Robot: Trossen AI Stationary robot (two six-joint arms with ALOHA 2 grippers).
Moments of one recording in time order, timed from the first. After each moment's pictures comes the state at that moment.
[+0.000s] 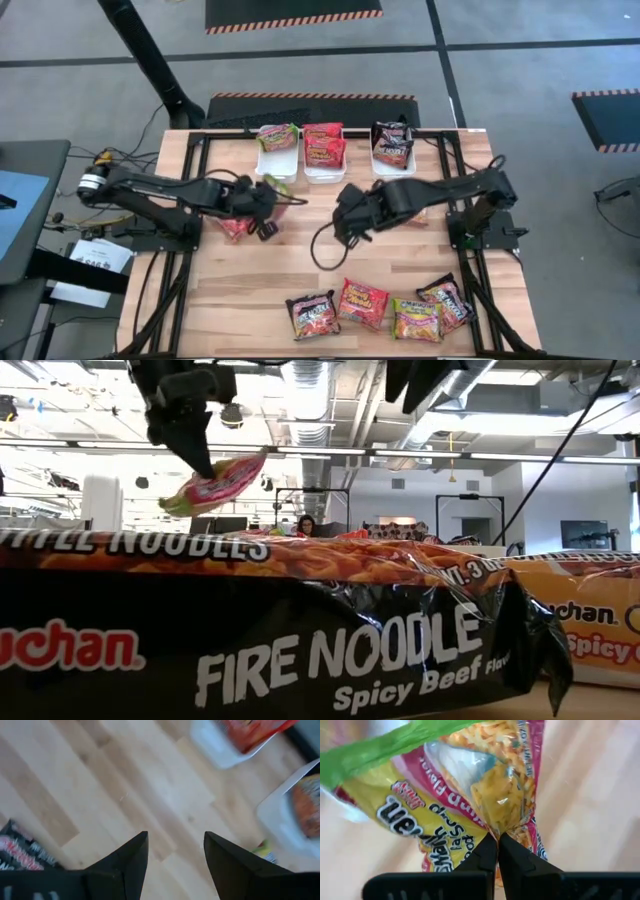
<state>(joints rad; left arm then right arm) -0.08 1.27 1.01 -0.76 -0.43 -0.51 0.21 1.79 1.86 -1.36 0.40 0.83</state>
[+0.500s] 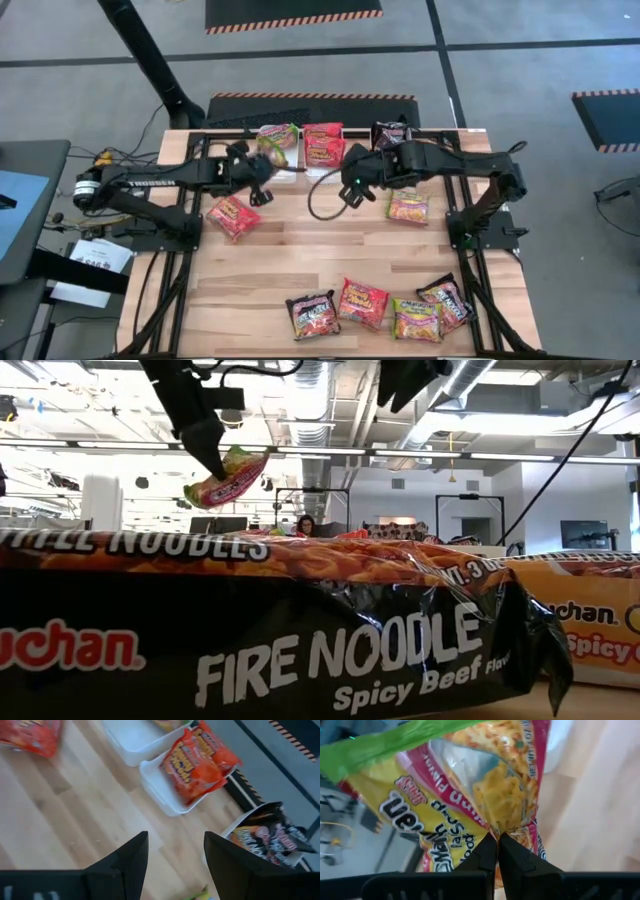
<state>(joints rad) 0.17 1.23 1.01 -0.69 -0.64 0.02 0.00 1.69 1.86 -1.29 0.50 0.52</state>
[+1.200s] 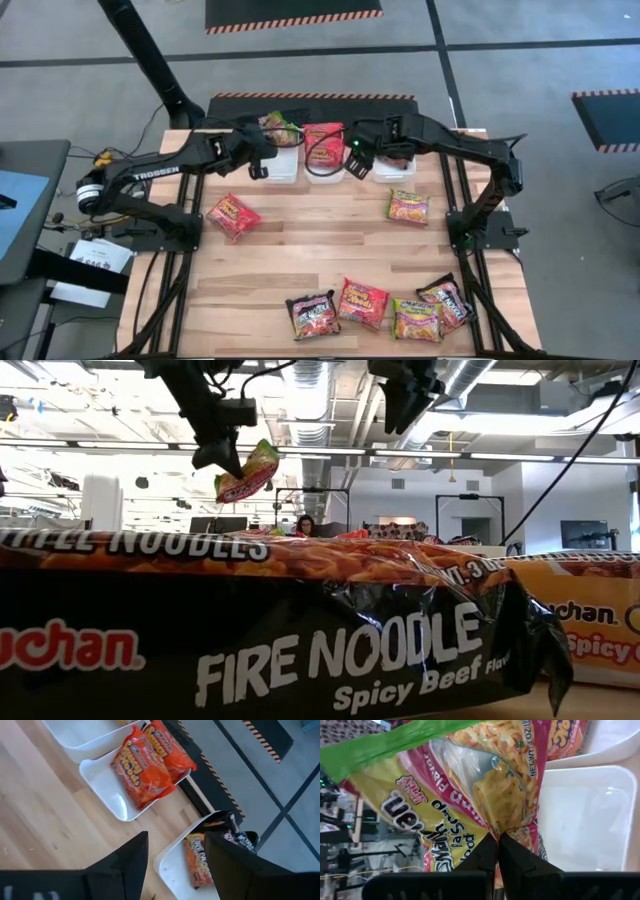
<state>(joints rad) 0.42 1.26 1.01 -0.40 -0.60 0.72 -0.22 1.69 1.86 -1.27 0.50 0.27</state>
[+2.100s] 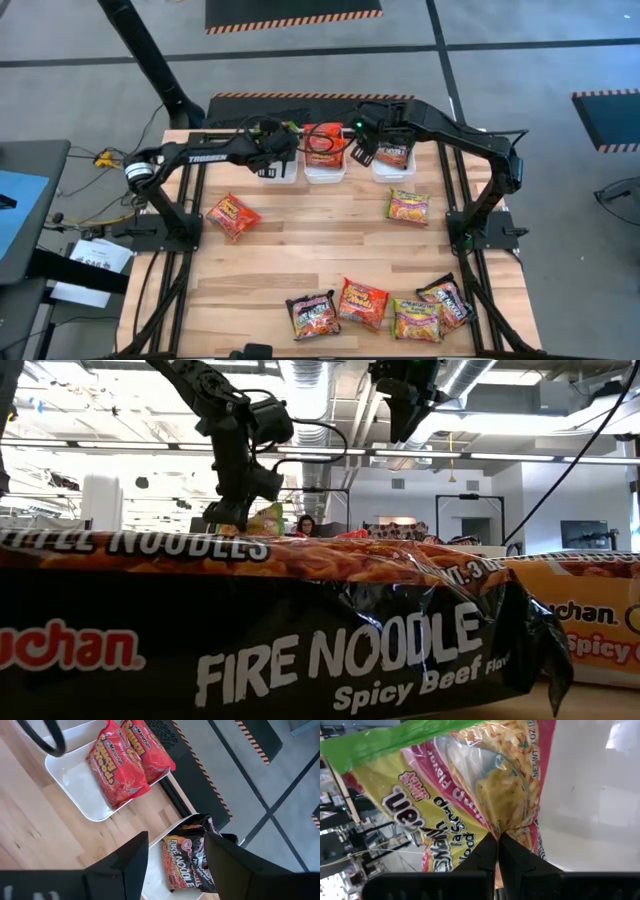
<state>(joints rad) 0.47 1.67 1.14 -0.49 -0.73 0.80 -0.33 1.69 1.86 -1.25 0.49 0.12</state>
